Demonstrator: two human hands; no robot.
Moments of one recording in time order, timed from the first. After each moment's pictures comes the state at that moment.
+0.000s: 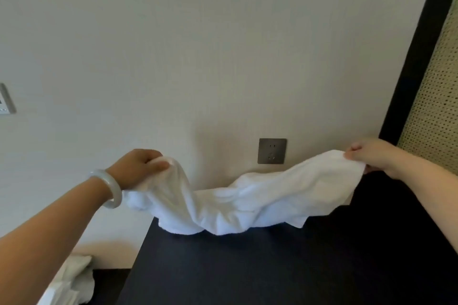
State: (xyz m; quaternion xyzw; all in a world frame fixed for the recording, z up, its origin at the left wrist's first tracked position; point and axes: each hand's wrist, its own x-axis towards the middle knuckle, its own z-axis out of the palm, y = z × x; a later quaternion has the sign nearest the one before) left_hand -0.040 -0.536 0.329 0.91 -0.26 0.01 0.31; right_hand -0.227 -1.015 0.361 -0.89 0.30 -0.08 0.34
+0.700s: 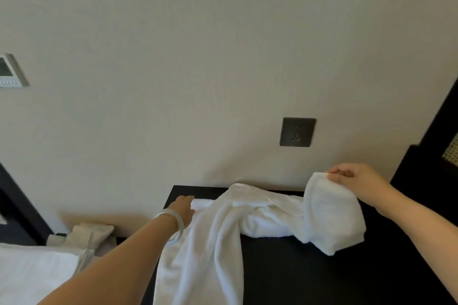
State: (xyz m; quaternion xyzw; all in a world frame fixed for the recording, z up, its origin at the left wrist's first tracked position) left_hand -0.019 -0.594 0.137 0.97 -0.14 -0.16 0.08; right_hand -0.187 -0.963 0.251 -0.87 0.21 -0.08 0.43
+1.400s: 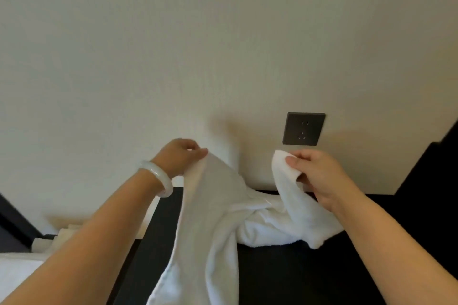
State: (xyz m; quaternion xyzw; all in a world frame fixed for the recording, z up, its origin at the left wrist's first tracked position) left_hand 0.008 -0.628 0.269 0.87 -0.13 -0.10 0.46; right_hand -0.127 -0.879 0.266 -0.72 0.21 -0.10 0.65
